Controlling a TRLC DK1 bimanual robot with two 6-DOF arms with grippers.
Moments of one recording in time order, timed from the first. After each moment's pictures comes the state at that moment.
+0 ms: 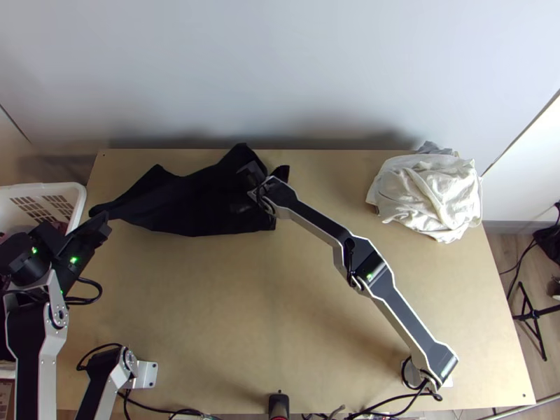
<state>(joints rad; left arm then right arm) 0.33 0.69 0.75 -0.34 0.36 -0.50 0.79 2.61 2.37 -0.59 0.15 0.27</state>
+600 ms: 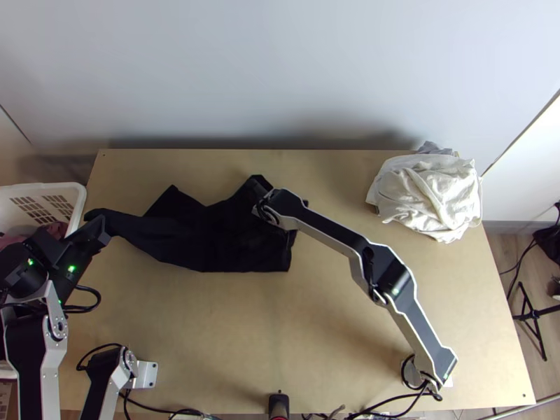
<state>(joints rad) 0.34 0.61 0.74 -0.36 0.36 -0.46 0.86 2.33 2.06 -0.94 0.04 0.26</state>
